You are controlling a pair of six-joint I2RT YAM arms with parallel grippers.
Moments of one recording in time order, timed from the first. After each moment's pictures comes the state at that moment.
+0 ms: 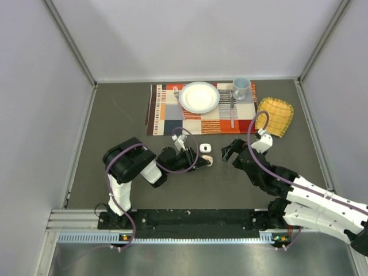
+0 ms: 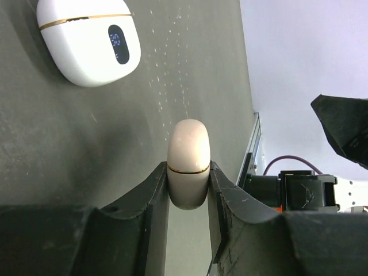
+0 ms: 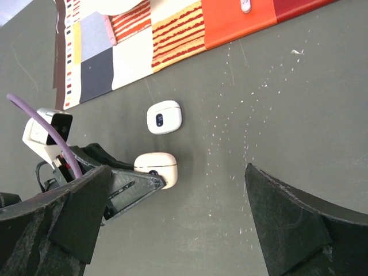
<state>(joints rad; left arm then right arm) -0.75 1.95 0.46 1.28 0.37 -1.13 0.93 0.79 0.57 -0.35 0.66 0.97</state>
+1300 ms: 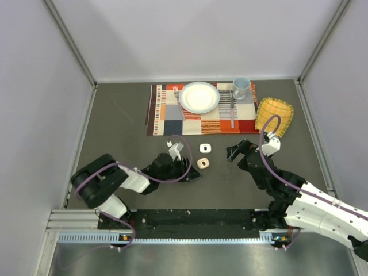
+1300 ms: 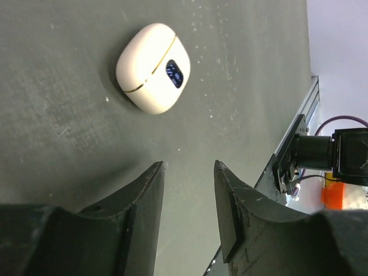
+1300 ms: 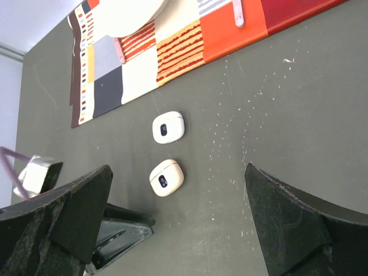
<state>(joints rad) -0.81 1.61 0.32 0.86 0.29 -0.94 0.93 0.66 0.53 -0.37 0.70 1.00</state>
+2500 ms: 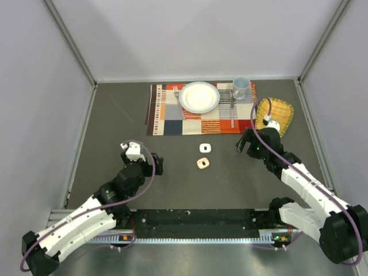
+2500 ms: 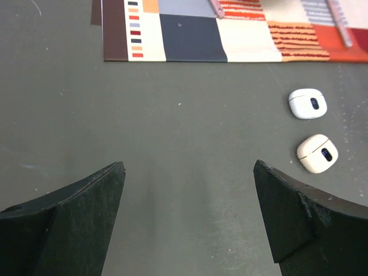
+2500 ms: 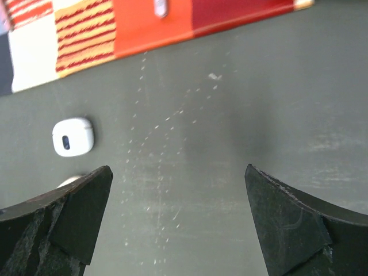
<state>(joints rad) -0.81 0.42 0.28 -0.19 -0.54 -0.45 0.36 0.96 0.56 -0.27 0.18 0.57</state>
